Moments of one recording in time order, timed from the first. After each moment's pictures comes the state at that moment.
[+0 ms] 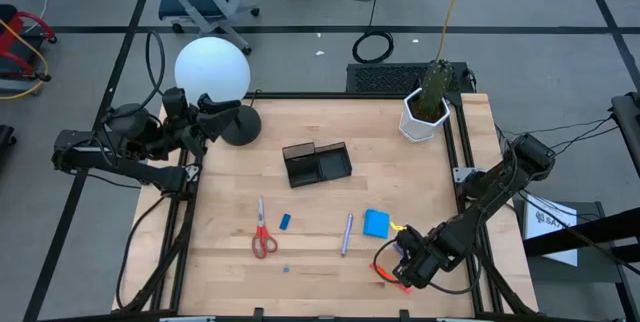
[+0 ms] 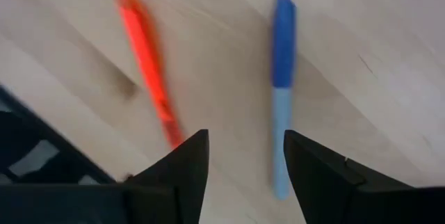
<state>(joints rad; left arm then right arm) -0.08 0.72 0.93 0.12 -0.37 -0.45 0.79 1.57 0.97 -0.77 -0.03 1.66</state>
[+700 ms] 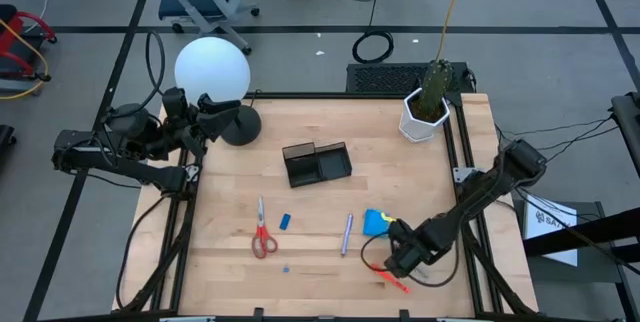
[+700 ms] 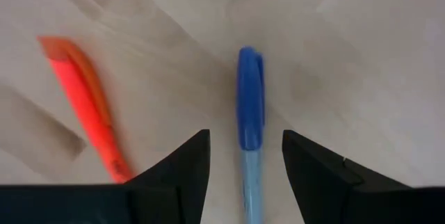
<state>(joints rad) -0.08 0.72 0.93 0.12 -0.37 -0.45 0.69 1.68 0.95 -0.74 -0.07 1.54</state>
